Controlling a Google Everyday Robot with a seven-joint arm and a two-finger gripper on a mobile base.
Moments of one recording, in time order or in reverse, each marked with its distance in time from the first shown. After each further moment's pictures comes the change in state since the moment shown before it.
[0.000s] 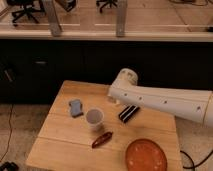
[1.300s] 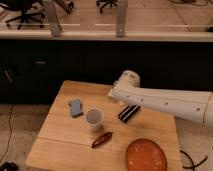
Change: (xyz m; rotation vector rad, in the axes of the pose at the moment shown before) arm 0.012 0.015 0.018 -0.039 0.039 -0.108
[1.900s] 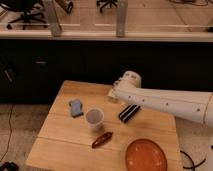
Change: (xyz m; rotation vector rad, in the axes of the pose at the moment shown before) arm 0.006 0.012 0.009 -0.014 0.019 -0.024
